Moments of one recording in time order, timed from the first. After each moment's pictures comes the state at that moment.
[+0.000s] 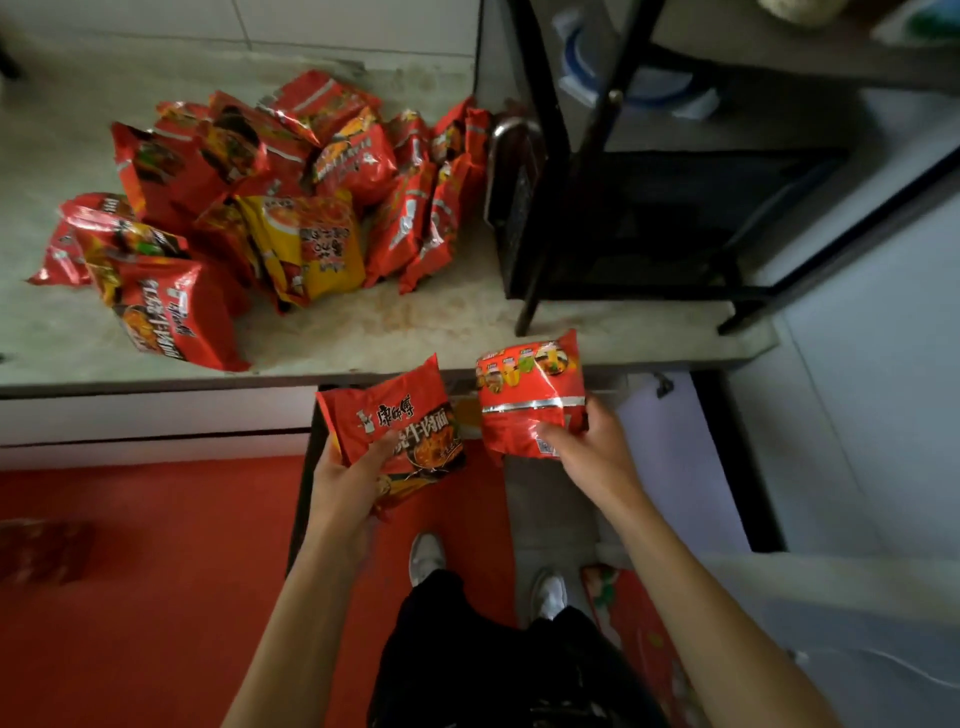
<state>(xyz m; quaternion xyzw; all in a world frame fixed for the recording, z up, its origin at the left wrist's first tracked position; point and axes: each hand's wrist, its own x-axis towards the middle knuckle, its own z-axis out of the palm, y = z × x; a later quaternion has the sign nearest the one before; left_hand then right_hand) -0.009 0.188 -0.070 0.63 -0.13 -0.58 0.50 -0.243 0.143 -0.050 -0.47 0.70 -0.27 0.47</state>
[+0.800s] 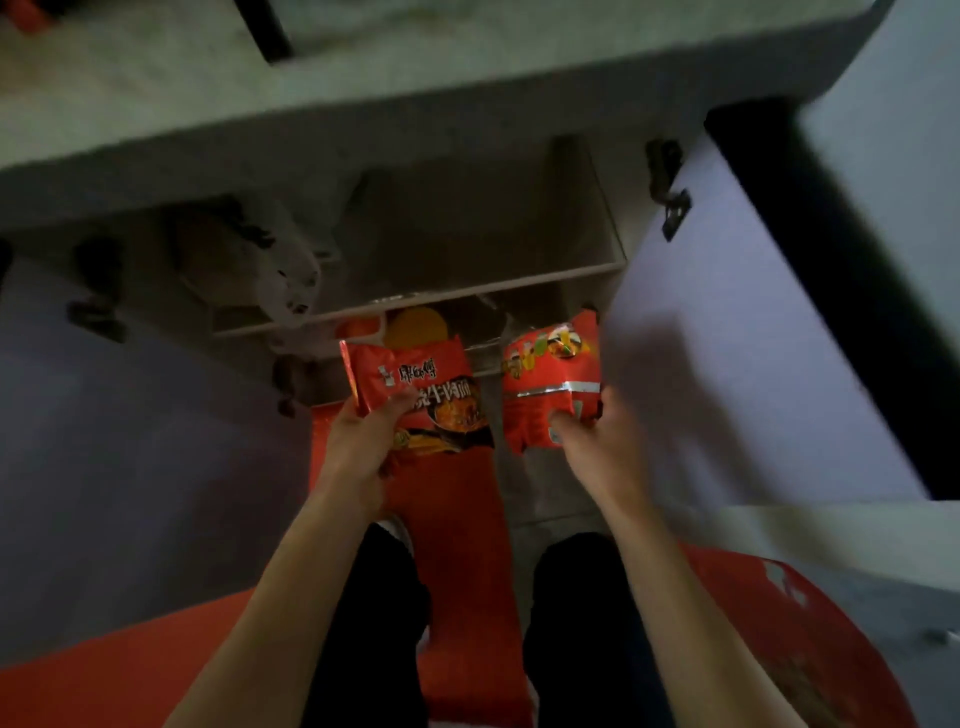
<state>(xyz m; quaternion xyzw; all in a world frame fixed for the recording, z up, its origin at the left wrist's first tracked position) -0.202 0.161 -0.357 0.68 -0.15 -0.59 0.41 -0.415 0.181 -0.352 -0.37 0.74 -0.31 0.46</state>
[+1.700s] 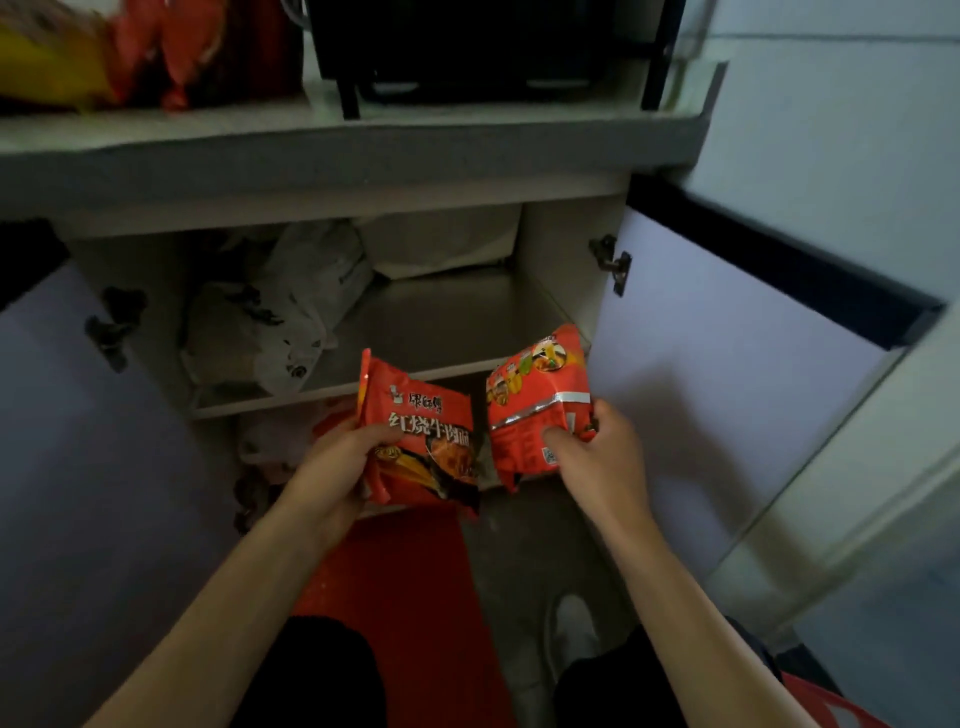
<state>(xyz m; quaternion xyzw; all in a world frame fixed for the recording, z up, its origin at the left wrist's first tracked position) -0.157 0.198 -0.435 0.57 -0.32 -0.62 0.44 -0.381 0.240 -0.431 -0.43 0.67 -0.49 0.34</state>
